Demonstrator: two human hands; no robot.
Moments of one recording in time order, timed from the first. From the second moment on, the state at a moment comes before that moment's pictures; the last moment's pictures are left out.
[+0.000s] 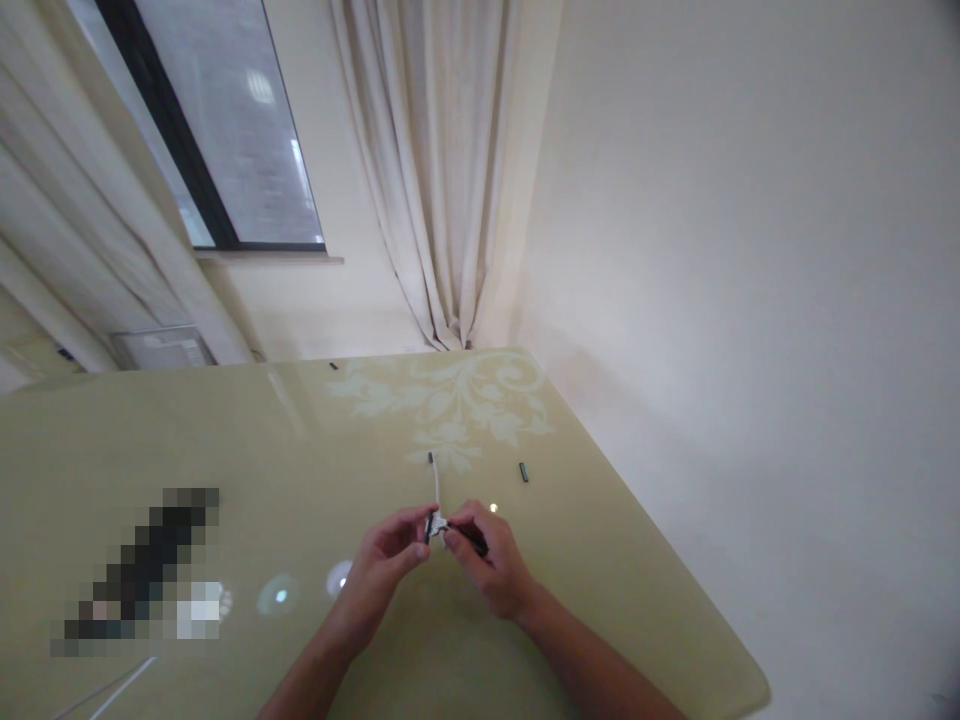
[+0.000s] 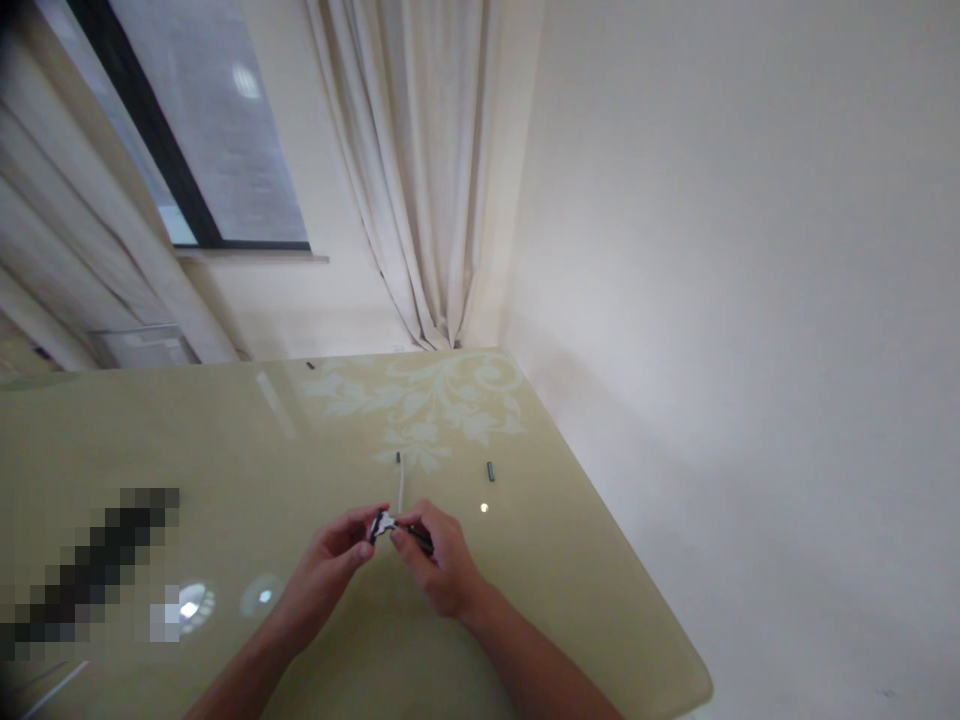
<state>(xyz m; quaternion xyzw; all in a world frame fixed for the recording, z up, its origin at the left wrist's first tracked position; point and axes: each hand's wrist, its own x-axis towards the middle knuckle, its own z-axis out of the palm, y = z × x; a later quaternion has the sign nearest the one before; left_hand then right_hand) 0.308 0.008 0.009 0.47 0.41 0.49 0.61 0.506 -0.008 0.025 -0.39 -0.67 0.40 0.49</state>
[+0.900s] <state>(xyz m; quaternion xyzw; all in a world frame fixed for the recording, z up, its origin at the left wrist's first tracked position) 0.311 0.005 0.025 0.49 0.42 0.50 0.59 0.507 -0.005 0.024 -0.39 -0.66 0.42 0.49</state>
